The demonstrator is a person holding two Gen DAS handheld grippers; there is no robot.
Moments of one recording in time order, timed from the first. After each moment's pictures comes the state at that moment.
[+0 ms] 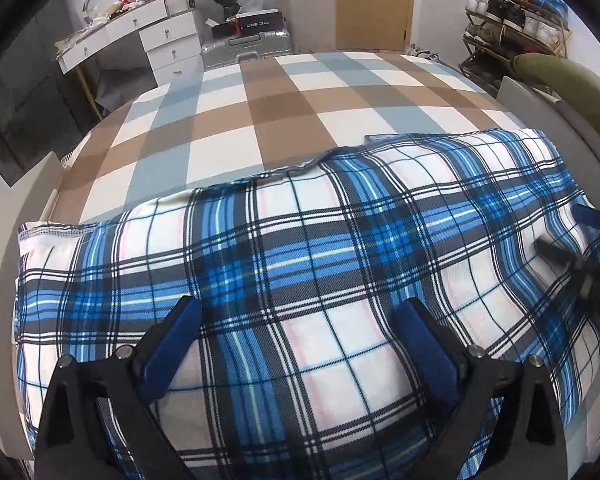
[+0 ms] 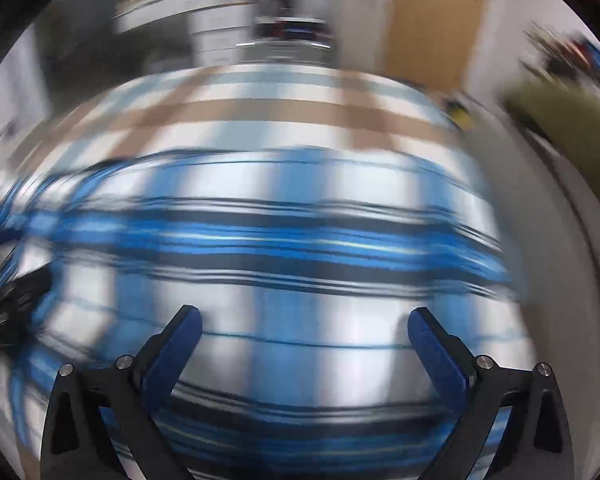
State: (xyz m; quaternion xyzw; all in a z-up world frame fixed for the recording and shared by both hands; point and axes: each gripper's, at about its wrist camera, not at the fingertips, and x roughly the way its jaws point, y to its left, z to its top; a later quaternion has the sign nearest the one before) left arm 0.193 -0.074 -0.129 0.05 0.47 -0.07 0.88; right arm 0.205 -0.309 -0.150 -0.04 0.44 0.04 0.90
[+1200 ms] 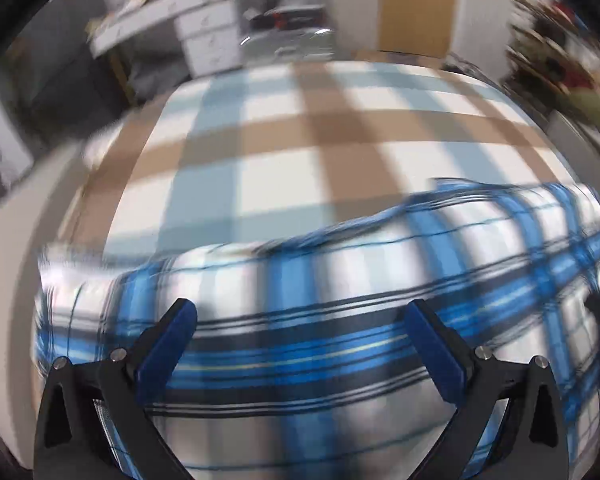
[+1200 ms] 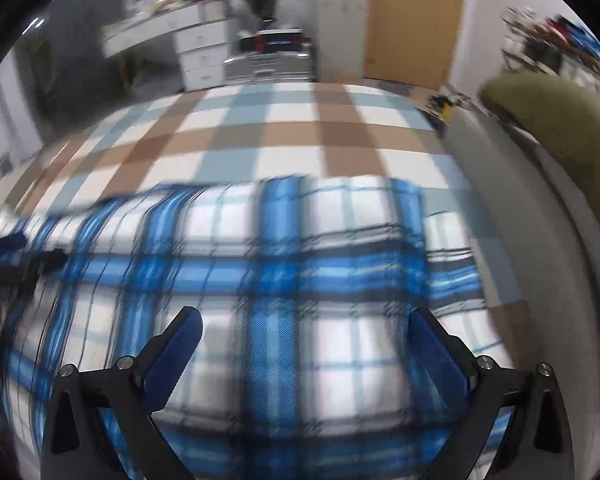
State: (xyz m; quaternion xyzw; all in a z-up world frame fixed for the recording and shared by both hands) left arm 0.235 -0.032 -0.122 0.01 0.48 0.00 0.88; right arm 0.209 -0.281 -0.135 -0.04 0.42 0.06 0.90
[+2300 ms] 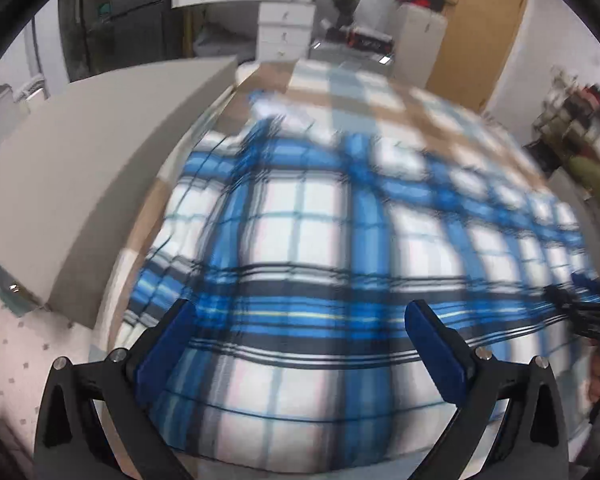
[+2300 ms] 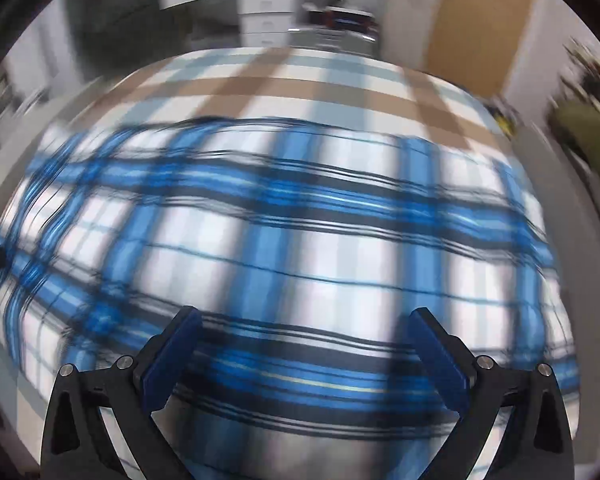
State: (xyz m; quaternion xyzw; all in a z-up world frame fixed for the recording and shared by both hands) left arm 0.098 0.073 -0.106 -0.11 0.43 0.02 0.89; right arm 0.179 -0.232 -0.148 -0.08 0.45 0.11 0.88
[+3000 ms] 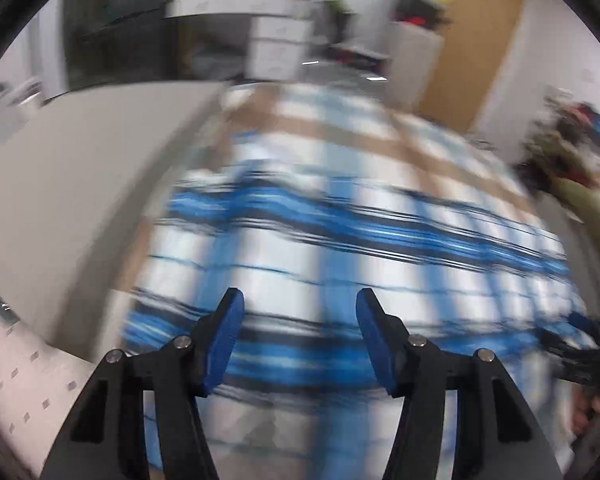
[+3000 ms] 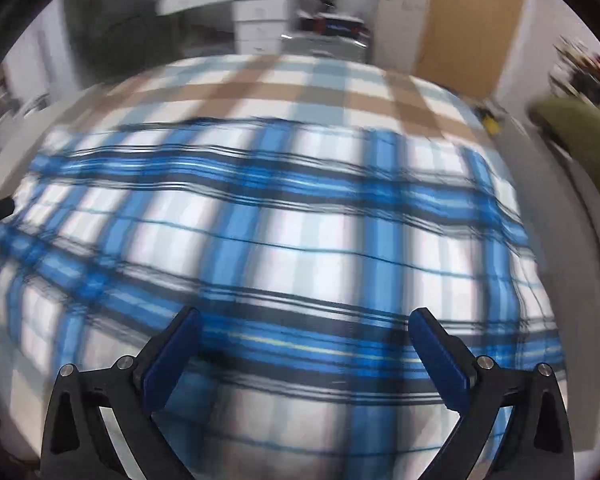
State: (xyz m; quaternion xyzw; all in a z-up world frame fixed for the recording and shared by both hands) left arm 0.094 0.056 -0.083 -0.12 0.41 -0.01 0.90; right arm 0.151 -0.233 -0.138 -0.09 0.43 0.13 0.89
